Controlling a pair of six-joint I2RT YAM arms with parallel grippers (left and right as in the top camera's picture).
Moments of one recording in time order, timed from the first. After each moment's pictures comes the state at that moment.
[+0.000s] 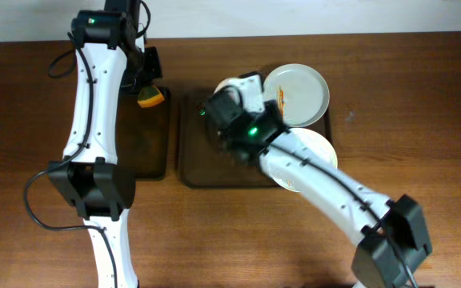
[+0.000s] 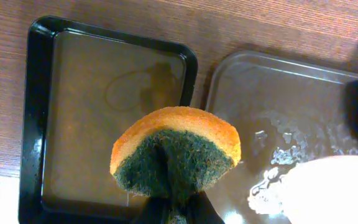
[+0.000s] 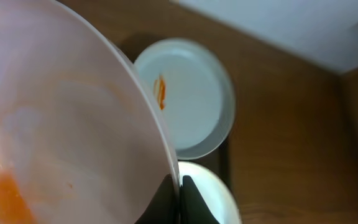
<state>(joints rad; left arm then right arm) -0.09 2.29 2.53 -1.53 0.03 -0.27 0.75 1.83 1.58 -0.84 0.88 0.34</state>
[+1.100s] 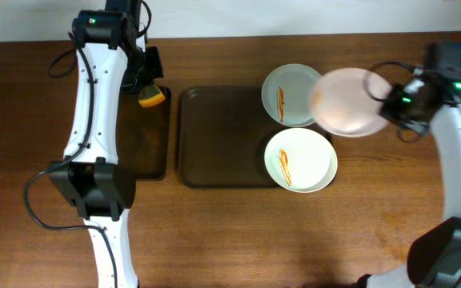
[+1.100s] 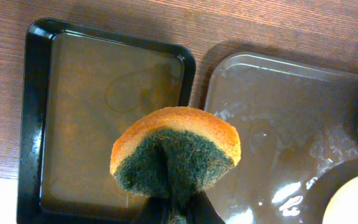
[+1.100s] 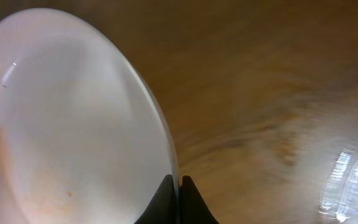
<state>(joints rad) -0.09 2.29 2.53 -1.52 0.03 -0.27 -0.28 1.70 1.55 -1.01 -0.07 0.31</state>
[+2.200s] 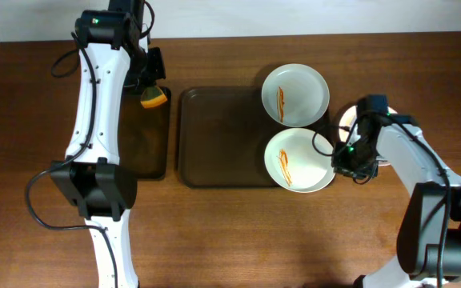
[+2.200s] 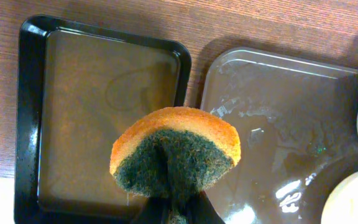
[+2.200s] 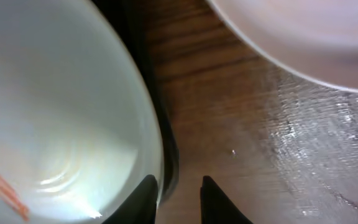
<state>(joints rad) -0.10 2.29 2.53 -1.53 0.03 -0.27 -0.06 1.78 1.13 -0.90 -0.12 0.21</state>
